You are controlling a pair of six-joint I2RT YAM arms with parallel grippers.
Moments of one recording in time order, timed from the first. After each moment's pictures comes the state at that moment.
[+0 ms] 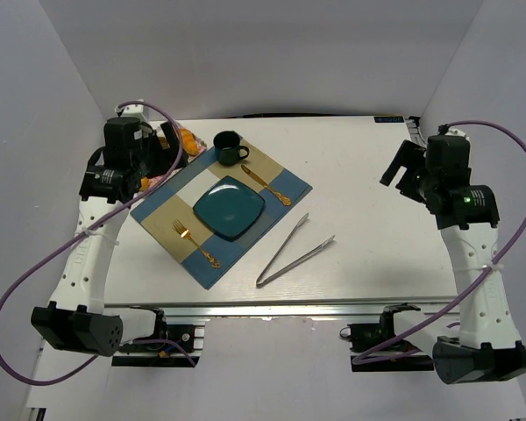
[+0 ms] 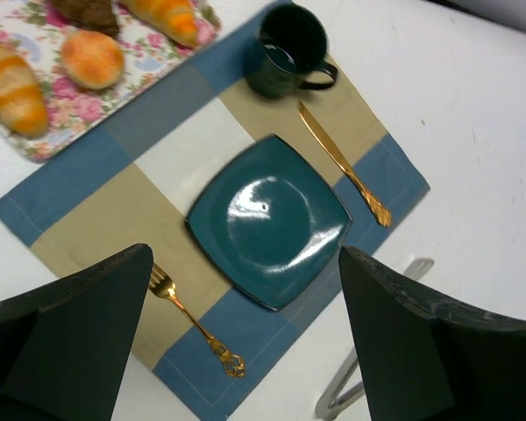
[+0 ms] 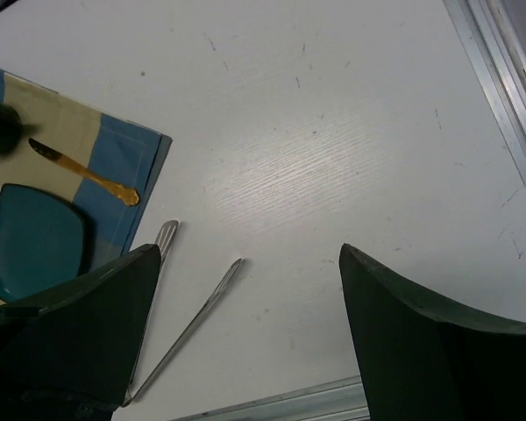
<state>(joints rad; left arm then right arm) -0.13 1.25 1.47 -0.74 -0.01 -0.36 0.11 1.08 1.41 -0.99 0.15 0.44</state>
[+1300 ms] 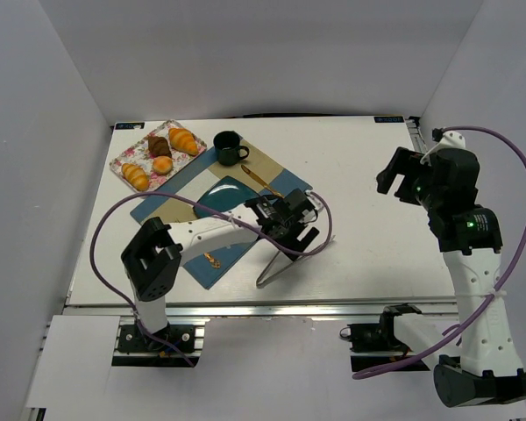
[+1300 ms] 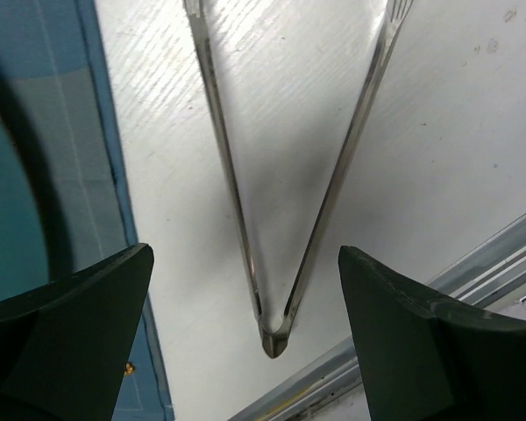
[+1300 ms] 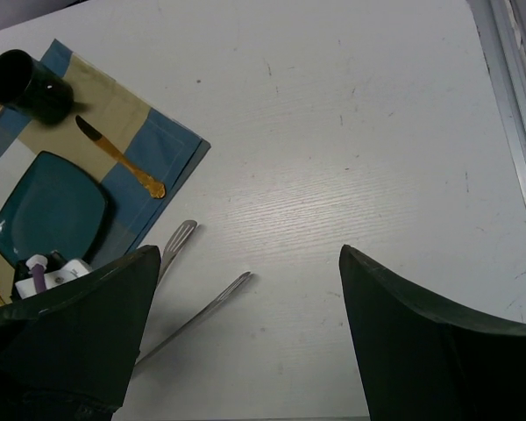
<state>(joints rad) -1.01 1.80 1.43 -0.69 -0.15 -0.15 0.11 0.94 1.29 -0.82 0.02 0.29</state>
